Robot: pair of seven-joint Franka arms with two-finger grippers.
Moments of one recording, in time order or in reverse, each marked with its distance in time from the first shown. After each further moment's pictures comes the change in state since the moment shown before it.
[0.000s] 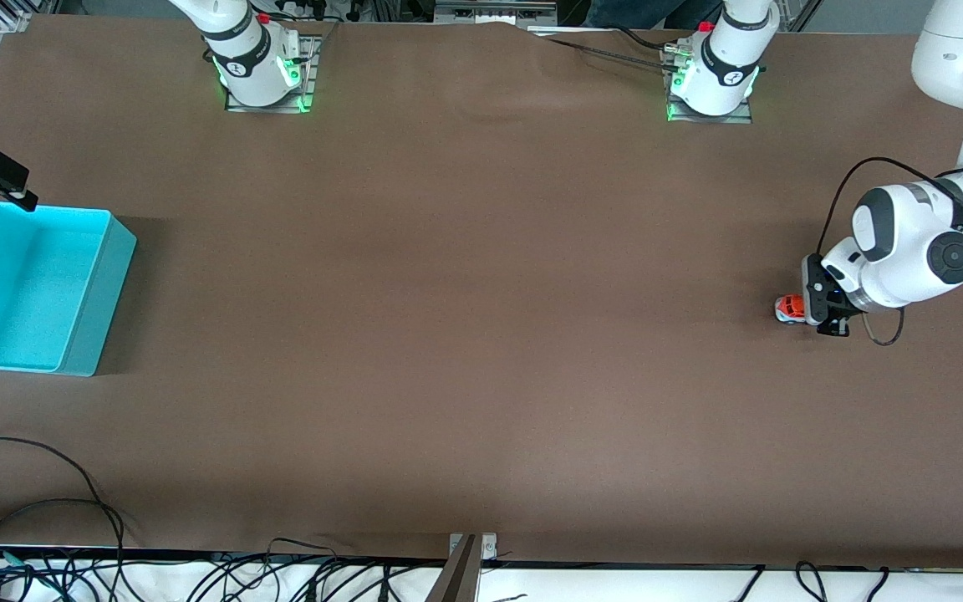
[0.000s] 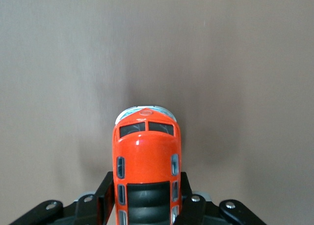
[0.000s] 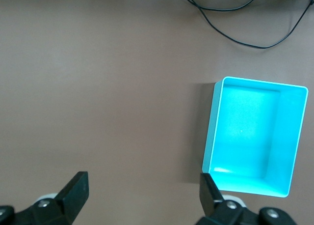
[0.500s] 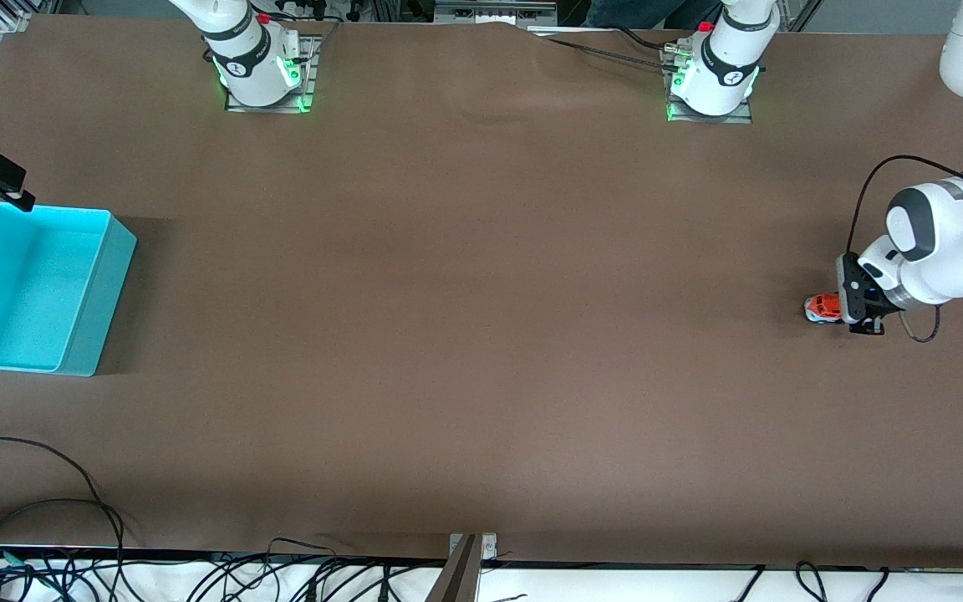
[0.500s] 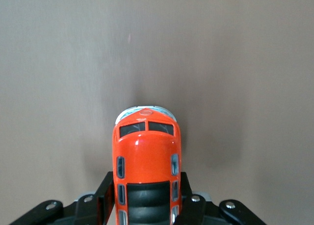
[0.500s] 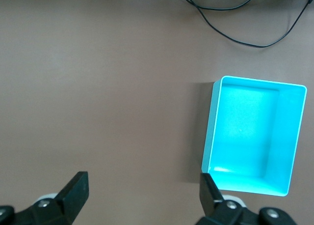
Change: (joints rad) left arm 0.109 0.026 -0.002 0.042 0.000 0.007 0.096; right arm -0.001 0.000 -0.006 0.000 0.000 0.000 0.001
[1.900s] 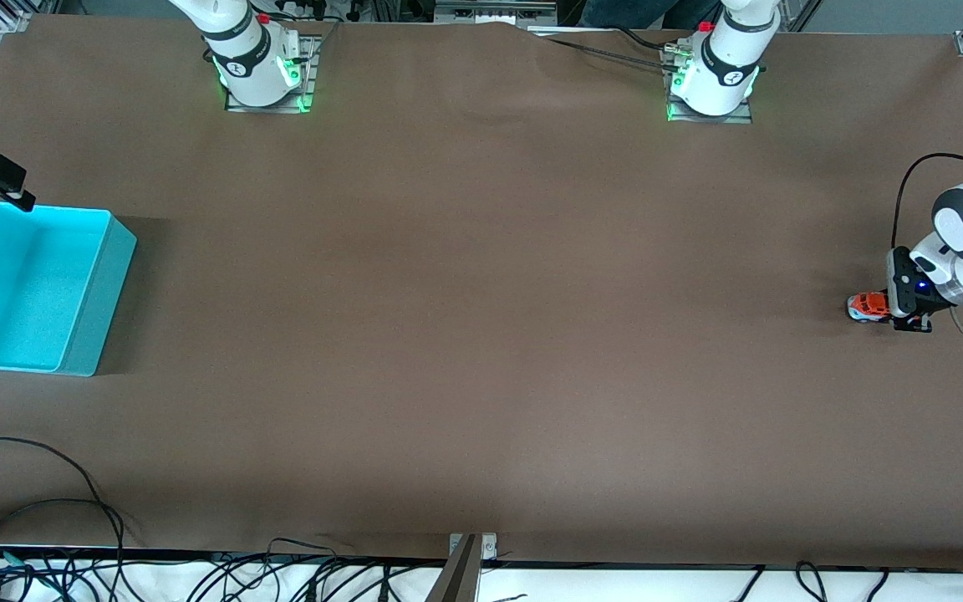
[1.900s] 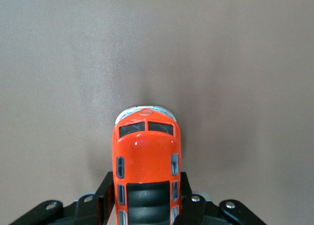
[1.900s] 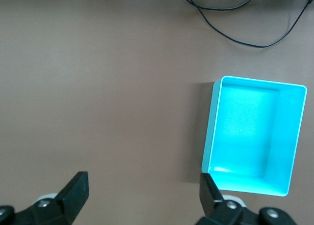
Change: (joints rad) left arm 0.131 0.053 -0.001 0.088 0.000 -0.001 0.187; right arm 0.000 0.000 0.001 0.000 0.000 0.000 0.000
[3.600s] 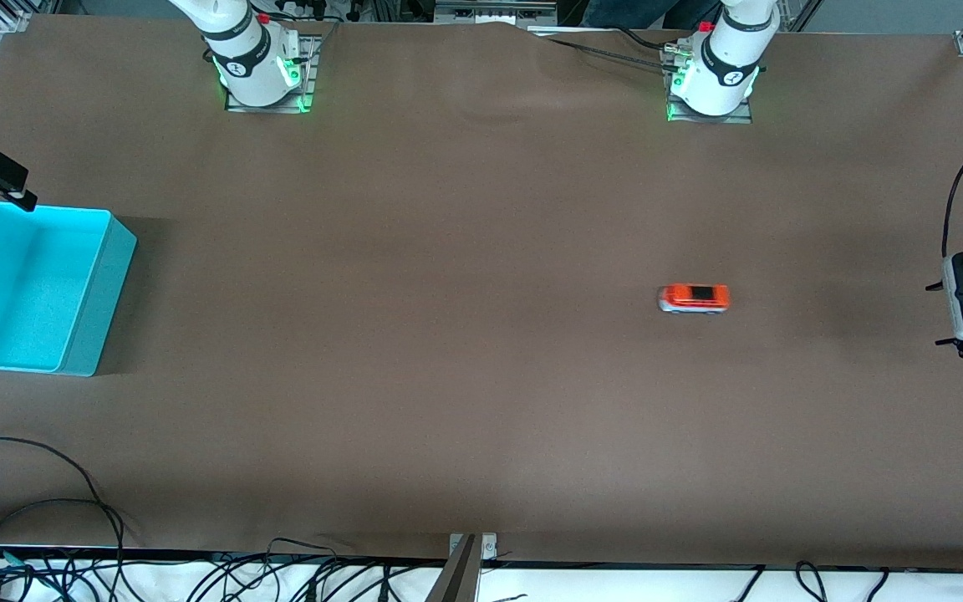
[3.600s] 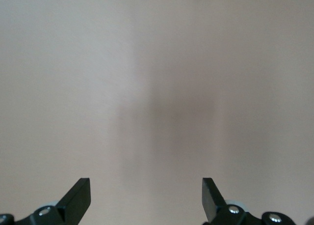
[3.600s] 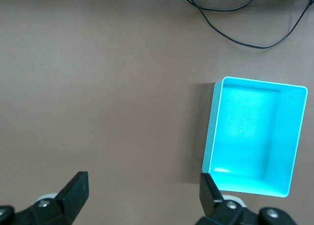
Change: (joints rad) left arm -0.123 -0.105 -0.020 0.318 -0.011 -0.459 -0.186; right arm 0.000 -0.001 0.005 0.001 0.000 0.000 0.000
